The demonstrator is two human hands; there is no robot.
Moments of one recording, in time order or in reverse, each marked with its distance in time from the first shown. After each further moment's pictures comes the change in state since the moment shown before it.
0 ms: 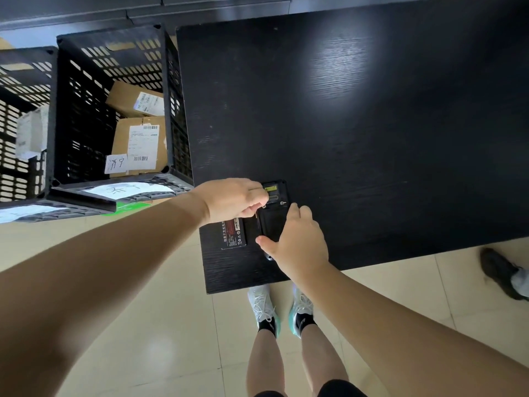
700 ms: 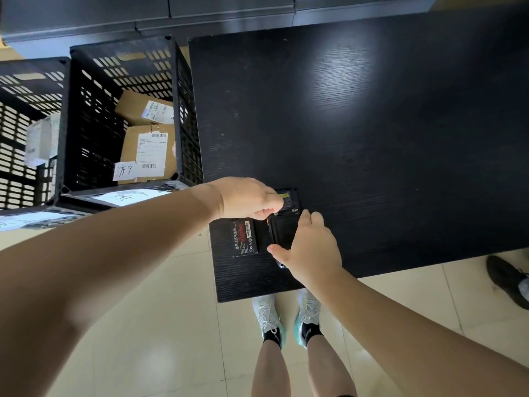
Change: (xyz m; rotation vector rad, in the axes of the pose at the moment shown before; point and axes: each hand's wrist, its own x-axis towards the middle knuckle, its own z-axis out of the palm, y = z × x) left_hand 0.012 -0.011 -0.015 0.062 -0.169 0.133; right_hand 0.002 -0.004 -0.002 -0.091 -0.013 -0.002
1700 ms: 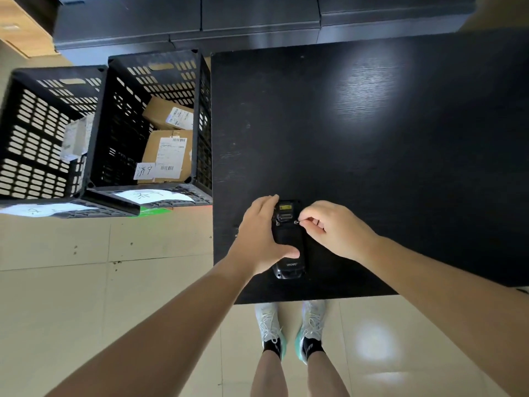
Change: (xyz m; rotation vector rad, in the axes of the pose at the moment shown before) left_hand 0.015 0.087 0.043 -0.801 0.495 -0.904; right_hand 0.075 0.070 -0.035 0.184 -0.056 -0.662
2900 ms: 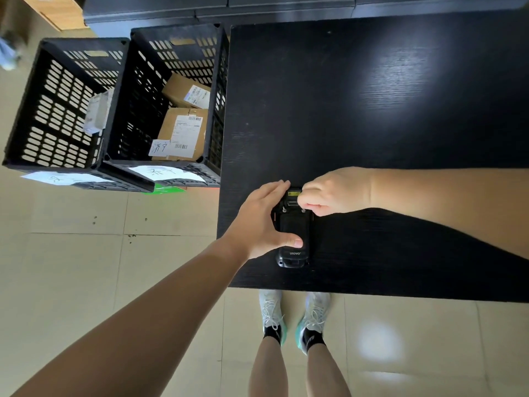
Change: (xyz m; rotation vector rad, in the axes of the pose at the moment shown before) left_hand 0.001 -0.012 -0.001 0.029 0.003 0.076; right_hand 0.071 0.027 -0.026 -0.429 -0.210 -0.870
